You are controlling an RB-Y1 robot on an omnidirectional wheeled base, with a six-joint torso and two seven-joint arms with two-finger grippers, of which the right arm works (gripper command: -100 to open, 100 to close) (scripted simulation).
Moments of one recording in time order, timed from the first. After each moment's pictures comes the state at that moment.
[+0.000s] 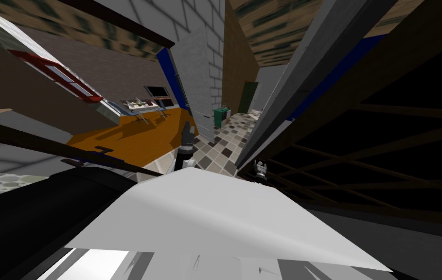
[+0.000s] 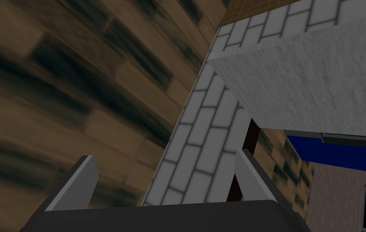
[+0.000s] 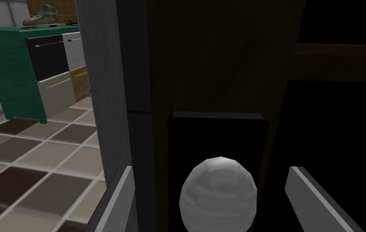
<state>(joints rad) -0.06 -0.32 0.16 -0.56 -0.52 -0.93 -1.56</state>
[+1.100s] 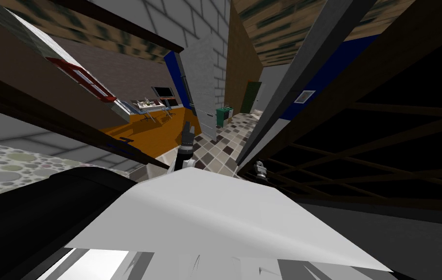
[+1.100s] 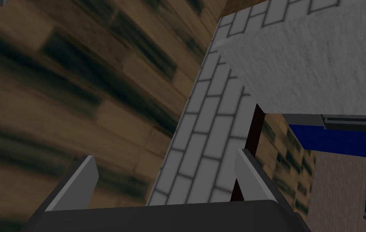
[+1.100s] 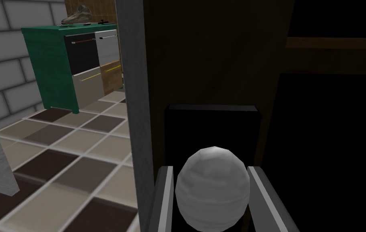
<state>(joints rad) -0.04 -0.35 0.22 -0.58 -0.50 -0.94 -1.62</state>
